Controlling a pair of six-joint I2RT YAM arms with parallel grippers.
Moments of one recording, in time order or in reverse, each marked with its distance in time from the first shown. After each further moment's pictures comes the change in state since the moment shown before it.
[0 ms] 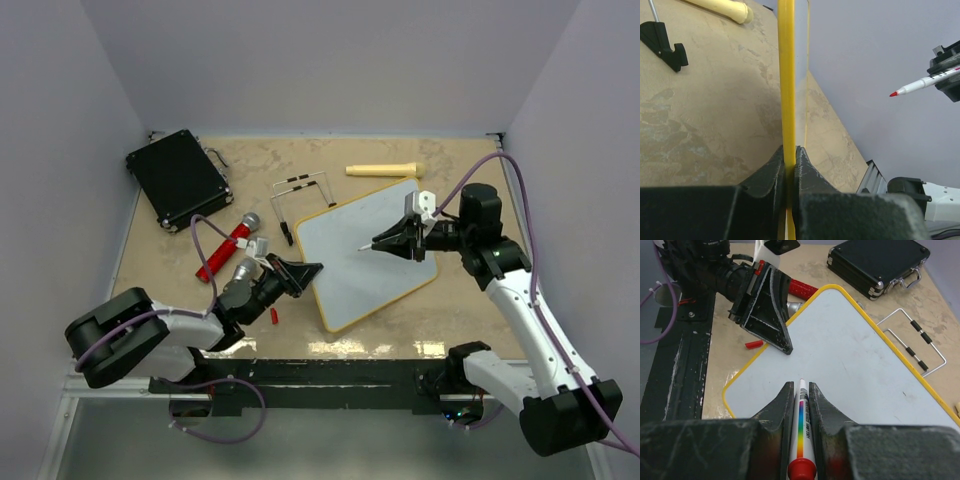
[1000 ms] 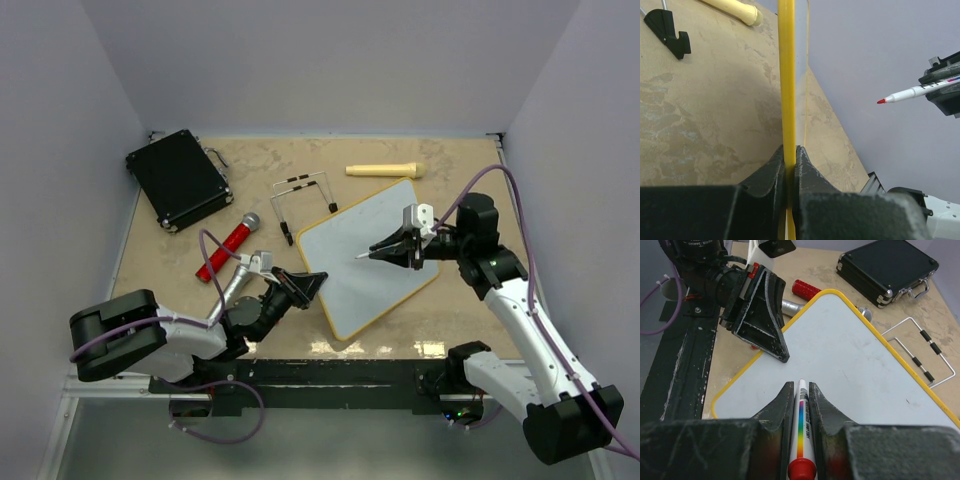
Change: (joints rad) left arm -0.235 0.003 0.000 0.007 -0.343 0.004; right arm 0.033 -0.045 -0.090 0.079 -0.020 -0.007
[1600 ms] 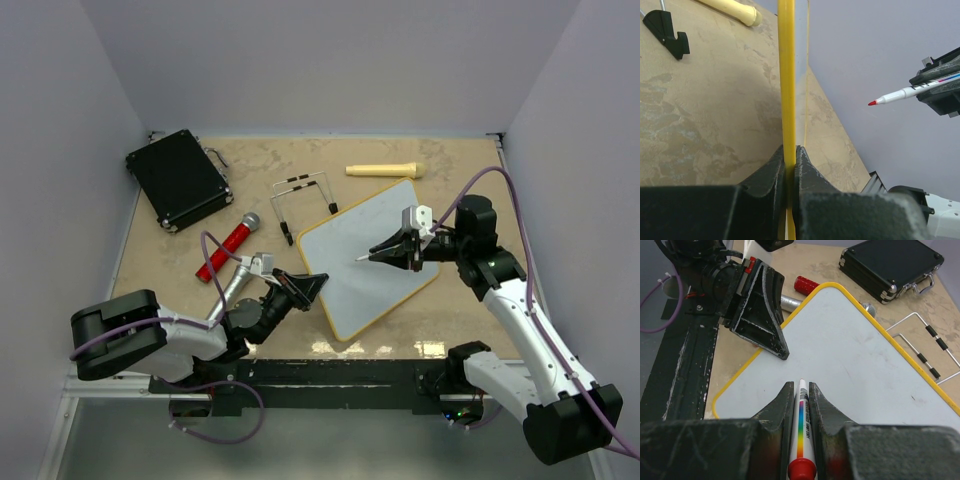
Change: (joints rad) left arm -0.034 0.004 0.000 0.009 -0.034 0.018; right arm 0.000 -0.003 -0.026 0.003 0.001 0.000
